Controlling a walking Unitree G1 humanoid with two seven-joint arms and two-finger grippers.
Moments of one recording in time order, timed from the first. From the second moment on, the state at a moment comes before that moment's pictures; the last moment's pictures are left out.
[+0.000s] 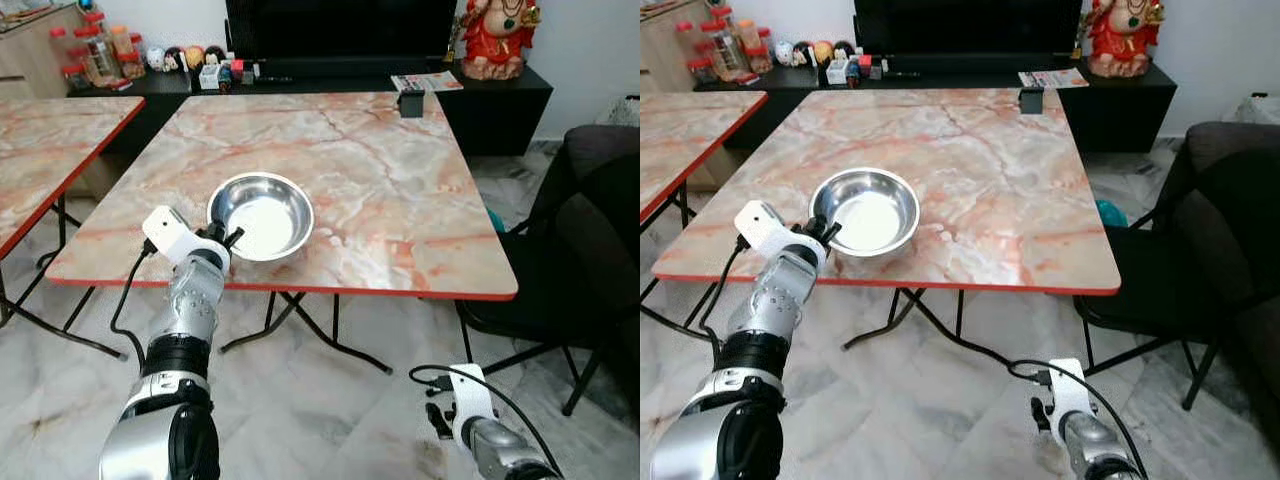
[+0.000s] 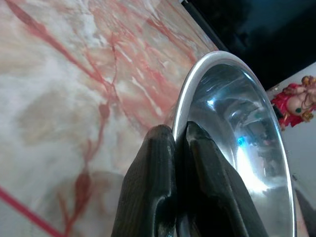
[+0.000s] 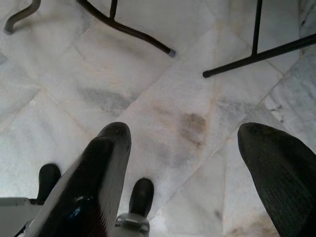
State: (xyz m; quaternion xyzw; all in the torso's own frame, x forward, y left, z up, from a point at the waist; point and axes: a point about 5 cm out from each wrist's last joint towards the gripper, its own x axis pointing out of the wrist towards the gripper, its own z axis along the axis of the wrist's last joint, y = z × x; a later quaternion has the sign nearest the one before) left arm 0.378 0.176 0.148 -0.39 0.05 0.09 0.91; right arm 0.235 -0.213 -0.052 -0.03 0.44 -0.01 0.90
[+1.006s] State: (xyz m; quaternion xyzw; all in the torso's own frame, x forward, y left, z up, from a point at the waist) left arm 0.382 0.163 0.150 -0.40 0.07 0.04 0.91; right arm 0.238 -0.211 -0.051 -0.02 0.45 -0.01 0.89
